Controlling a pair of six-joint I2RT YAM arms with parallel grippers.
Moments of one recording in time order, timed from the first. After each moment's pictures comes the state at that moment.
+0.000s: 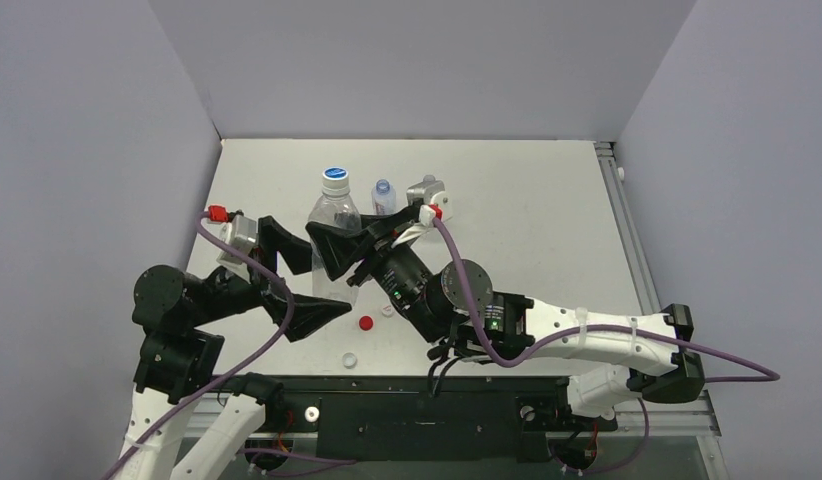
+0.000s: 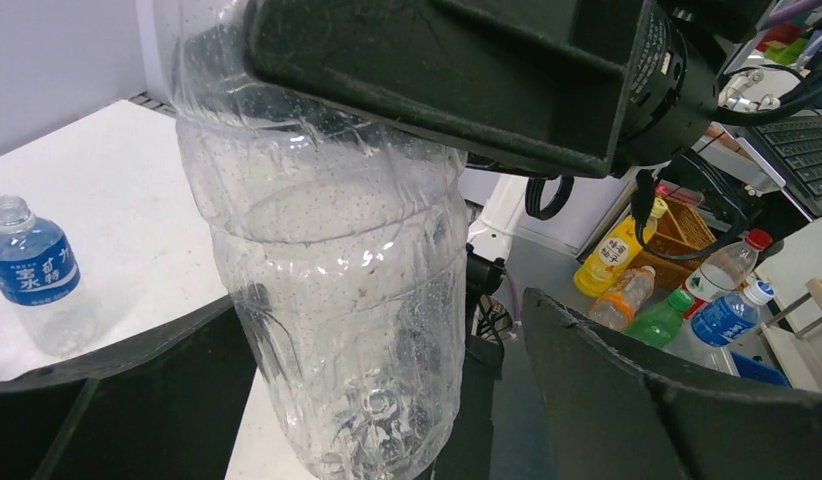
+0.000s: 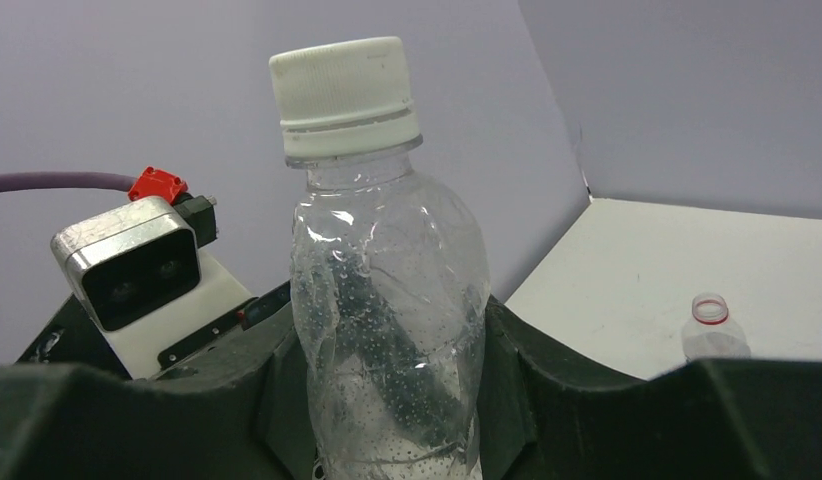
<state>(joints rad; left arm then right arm) -0.32 0.59 1.00 -0.15 0.95 -0.55 1.46 1.40 1.47 0.28 0.68 0.29</state>
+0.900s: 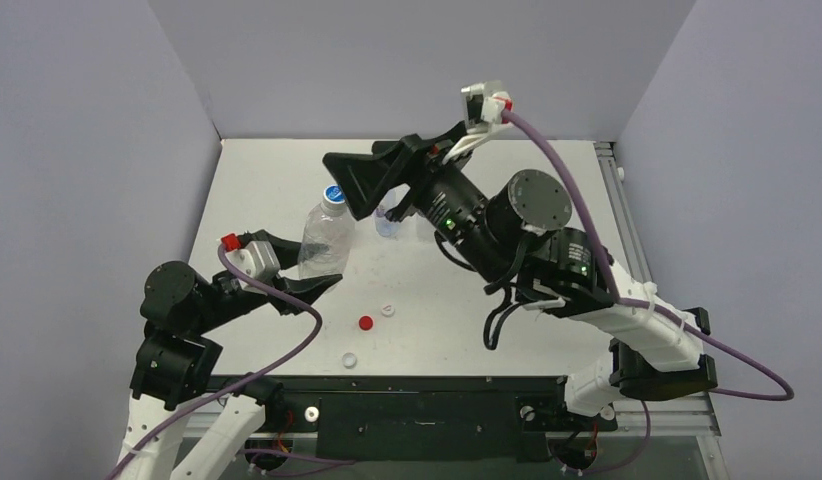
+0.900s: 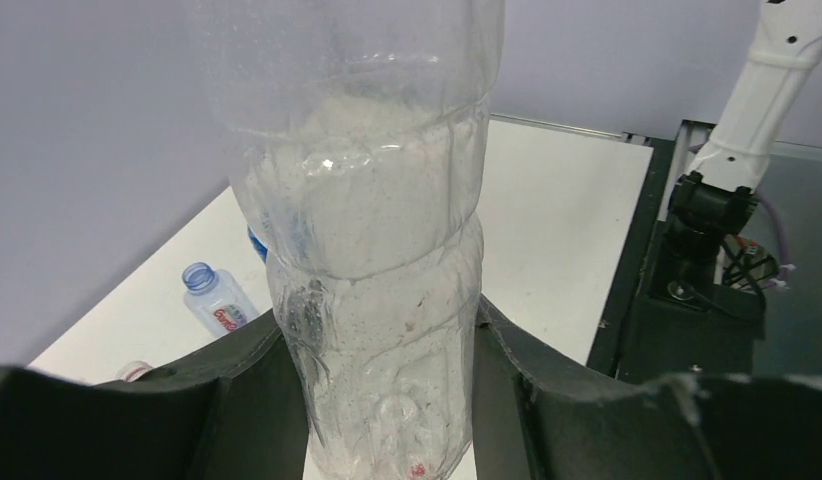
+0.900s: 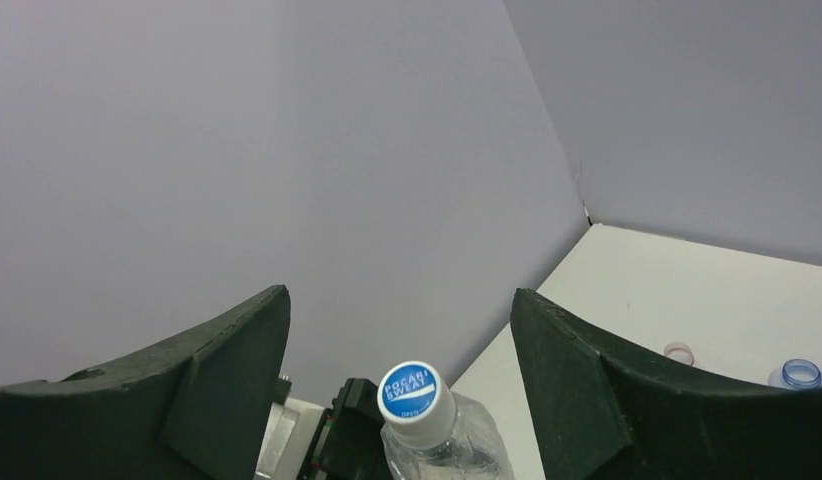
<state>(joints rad) -0.32 0.56 1.01 -0.38 0.77 0.03 1.39 1.48 2.04 -0.27 0.58 0.33</state>
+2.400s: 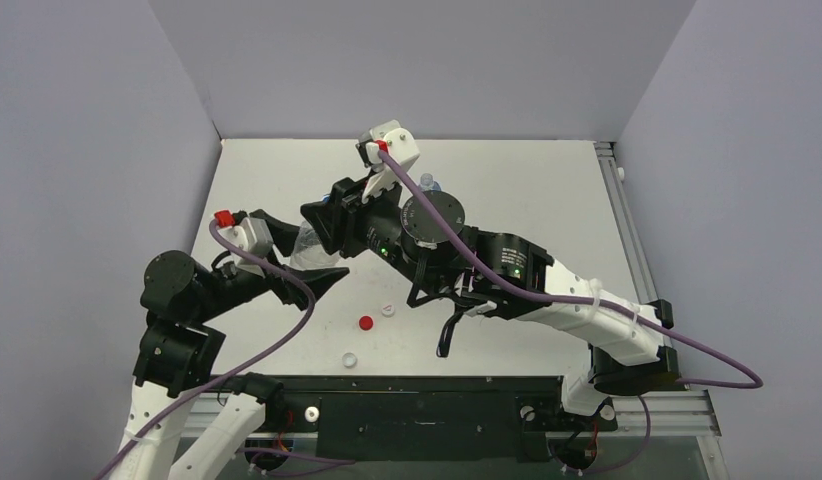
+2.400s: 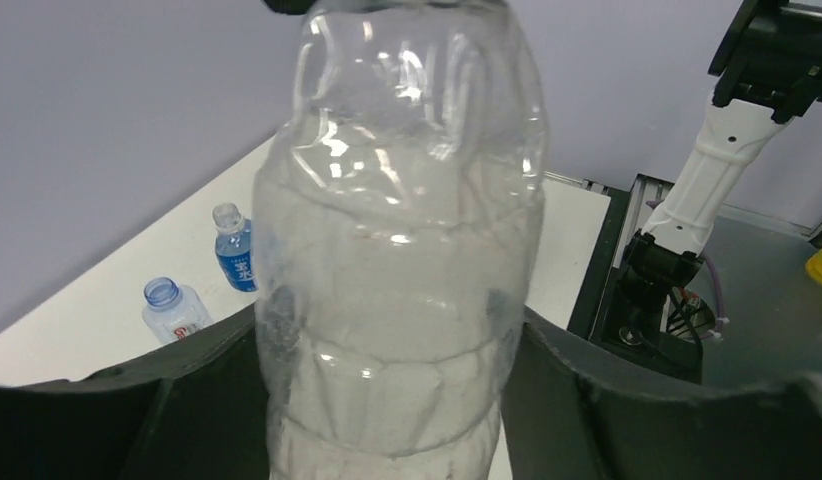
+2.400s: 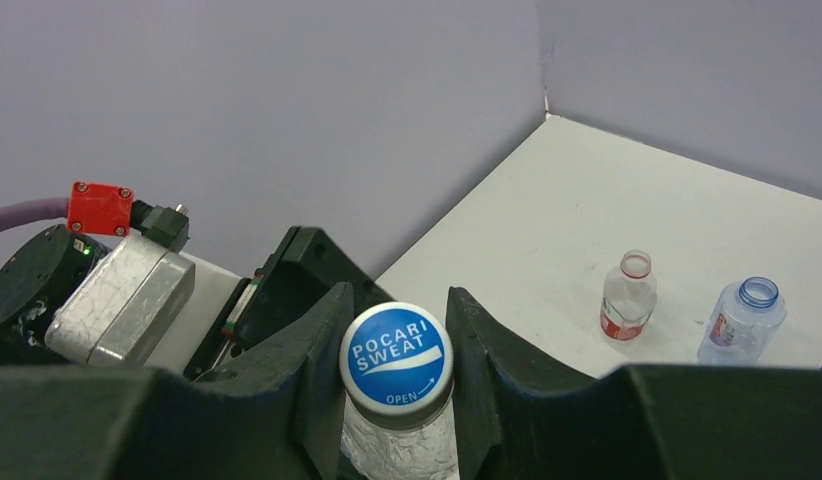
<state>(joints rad) -0.32 0.63 1.04 -0.30 0.75 -0.12 1.39 1.63 2.15 -0.53 0.51 0.32</state>
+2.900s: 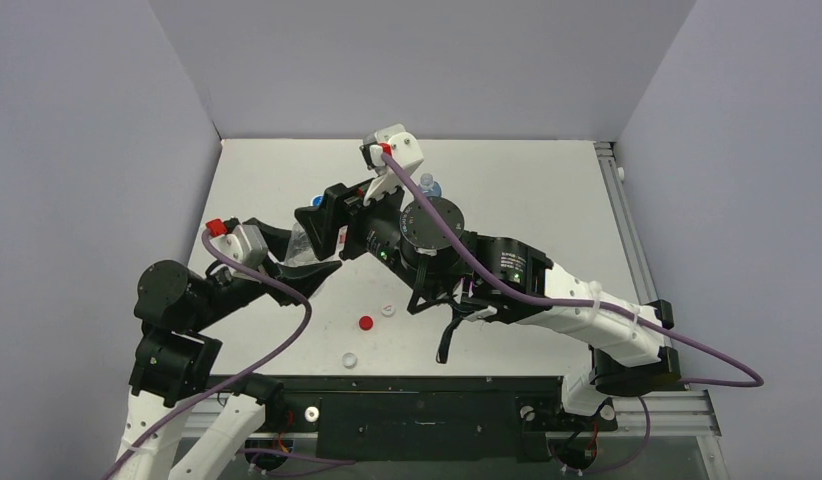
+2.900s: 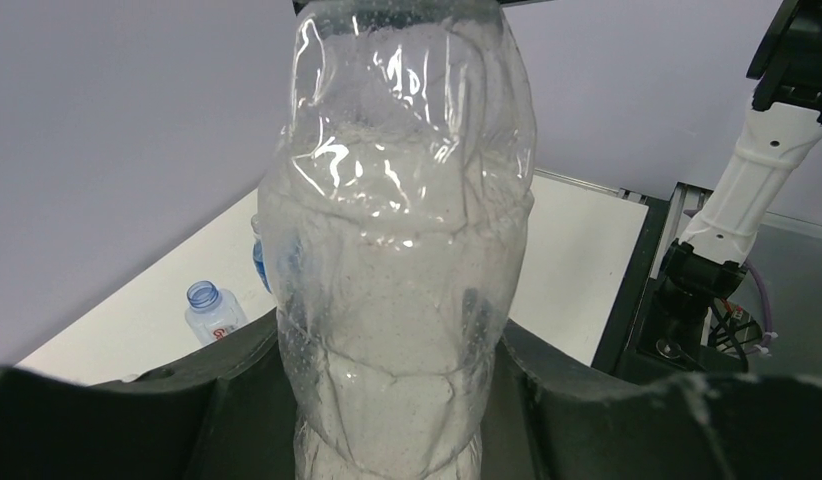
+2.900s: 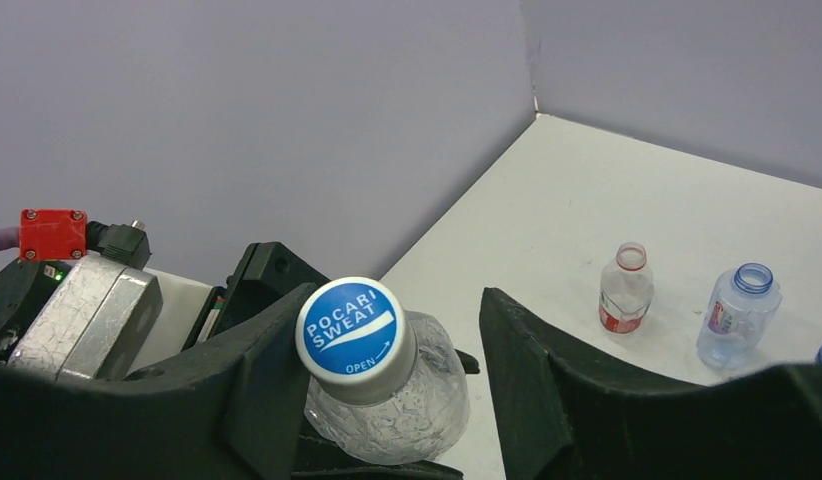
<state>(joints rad) -0.33 0.58 1.04 -0.29 0.69 -0.09 1.40 1.63 2.12 -0.50 0.59 0.34</state>
